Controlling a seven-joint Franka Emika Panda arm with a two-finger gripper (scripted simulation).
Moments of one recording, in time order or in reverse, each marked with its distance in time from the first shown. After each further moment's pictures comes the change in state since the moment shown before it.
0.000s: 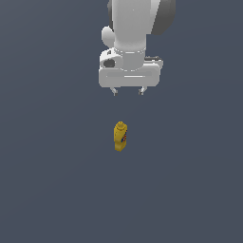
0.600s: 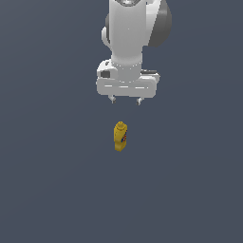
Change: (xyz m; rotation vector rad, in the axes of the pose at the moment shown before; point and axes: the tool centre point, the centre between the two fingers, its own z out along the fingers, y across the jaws) arm 0.018 0.009 0.027 -0.002 -0.001 0.137
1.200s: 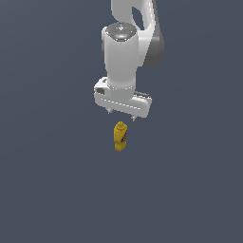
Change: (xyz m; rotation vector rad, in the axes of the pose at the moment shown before) arm 0.028 0.014 0.051 -0.011 -0.001 0.237
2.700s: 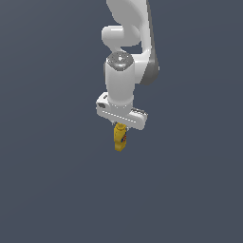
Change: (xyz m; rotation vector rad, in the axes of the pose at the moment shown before) arm 0.007 0.002 0.062 -0.003 0.002 0.057
